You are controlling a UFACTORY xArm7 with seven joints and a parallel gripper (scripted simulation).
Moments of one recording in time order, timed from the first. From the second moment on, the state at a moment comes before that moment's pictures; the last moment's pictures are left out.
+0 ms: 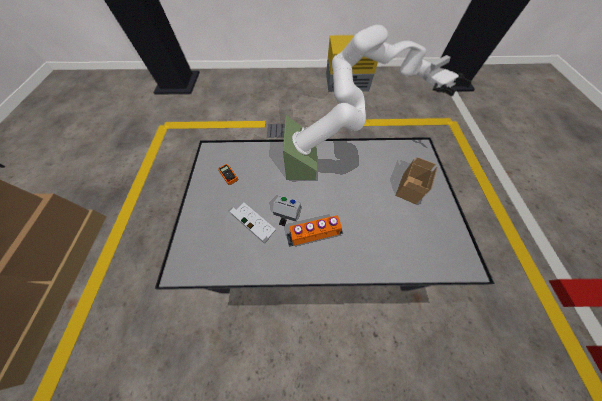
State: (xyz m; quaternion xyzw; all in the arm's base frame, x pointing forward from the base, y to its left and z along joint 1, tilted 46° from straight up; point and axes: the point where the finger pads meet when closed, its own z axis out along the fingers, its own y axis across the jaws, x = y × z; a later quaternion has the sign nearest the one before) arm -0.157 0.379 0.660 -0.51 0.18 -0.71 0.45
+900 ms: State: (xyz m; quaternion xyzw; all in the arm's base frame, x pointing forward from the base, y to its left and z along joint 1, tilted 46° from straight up) arm -0.157 0.379 0.660 -0.51 0.18 -0.71 0.45
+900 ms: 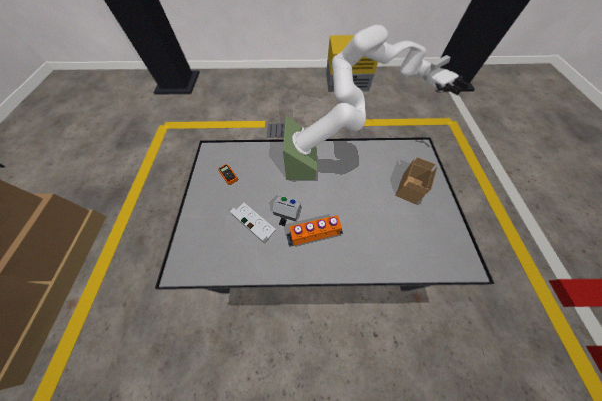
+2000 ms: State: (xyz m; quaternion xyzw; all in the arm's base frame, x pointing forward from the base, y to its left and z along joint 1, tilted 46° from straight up) arm -0.132 0.377 0.659 -0.55 0.20 -0.69 0.42
